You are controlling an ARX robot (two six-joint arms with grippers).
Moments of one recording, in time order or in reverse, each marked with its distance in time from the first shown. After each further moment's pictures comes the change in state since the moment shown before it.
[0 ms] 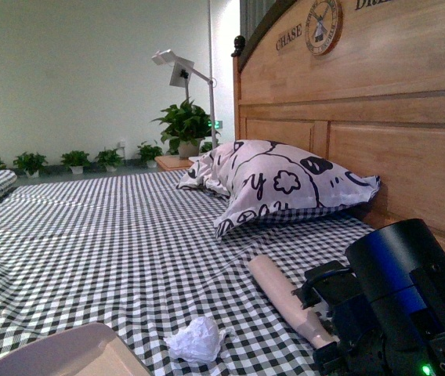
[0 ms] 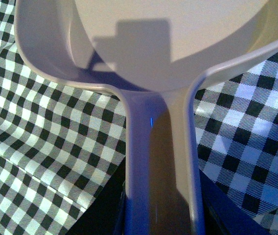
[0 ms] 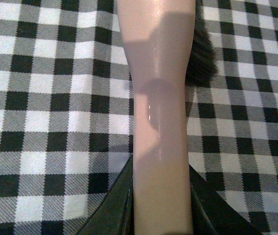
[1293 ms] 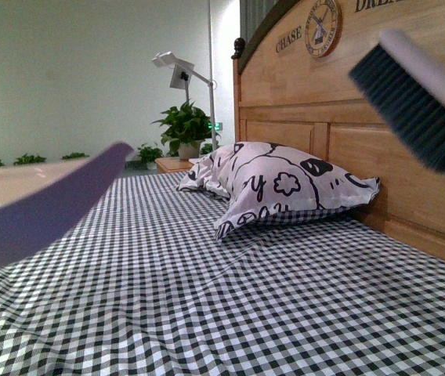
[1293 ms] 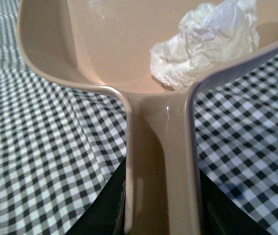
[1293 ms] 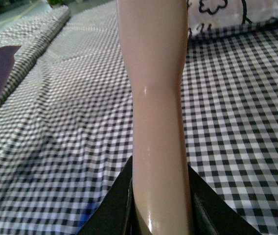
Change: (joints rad) left arm 0.030 -0.296 -0.095 0.427 -0.079 -0.750; right arm -0.480 -0.951 -0.311 -0.117 -0.573 0.266
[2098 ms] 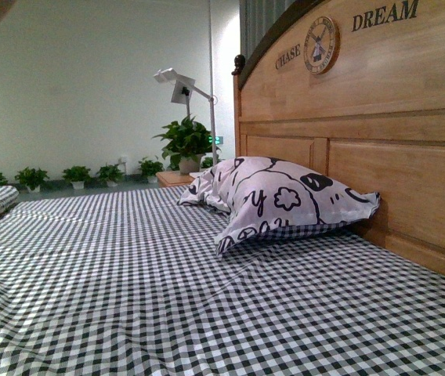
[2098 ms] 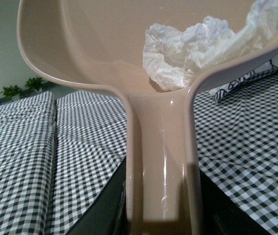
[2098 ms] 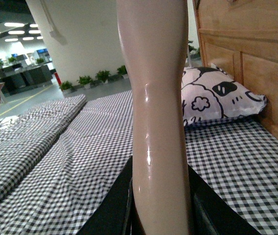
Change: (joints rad) left arm 0.049 -0.711 -0.106 -0.201 0.009 -0.063; right arm -0.270 -0.541 -0.008 -0.147 -0.157 0.214
